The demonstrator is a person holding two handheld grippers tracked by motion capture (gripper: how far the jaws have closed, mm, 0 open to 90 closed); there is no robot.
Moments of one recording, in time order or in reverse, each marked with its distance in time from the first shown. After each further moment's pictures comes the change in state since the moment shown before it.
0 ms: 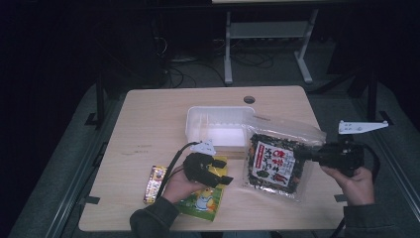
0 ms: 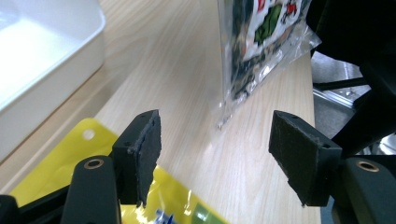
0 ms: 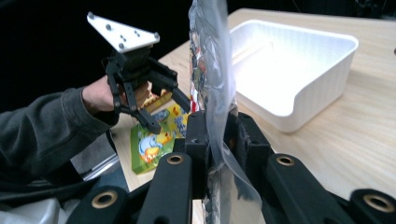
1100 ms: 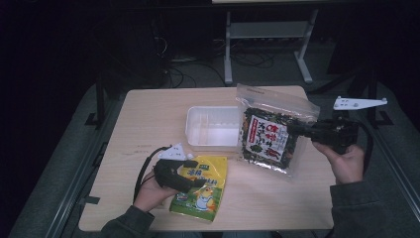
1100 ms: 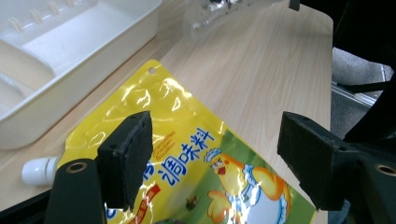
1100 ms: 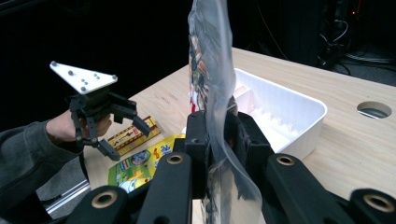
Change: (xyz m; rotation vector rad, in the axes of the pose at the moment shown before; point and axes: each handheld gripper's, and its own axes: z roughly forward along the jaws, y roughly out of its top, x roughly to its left) left arm 0.000 -0.041 -0.062 -0.031 0.117 -0.018; right arm 0.005 0.054 0.012 -0.078 -0.081 -0.058
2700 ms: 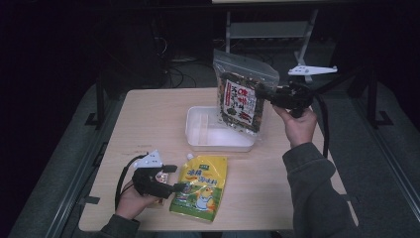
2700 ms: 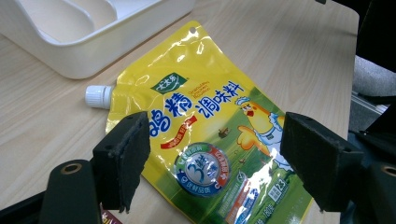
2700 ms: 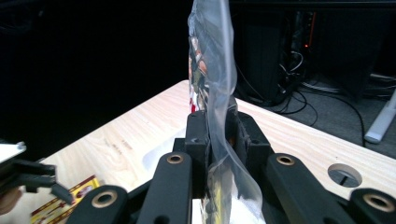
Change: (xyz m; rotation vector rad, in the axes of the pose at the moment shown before) left arm 0.011 -0.044 -0.035 -0.027 0.083 -0.058; right arm -0.013 0.066 0.094 -0.074 -0.159 -0.048
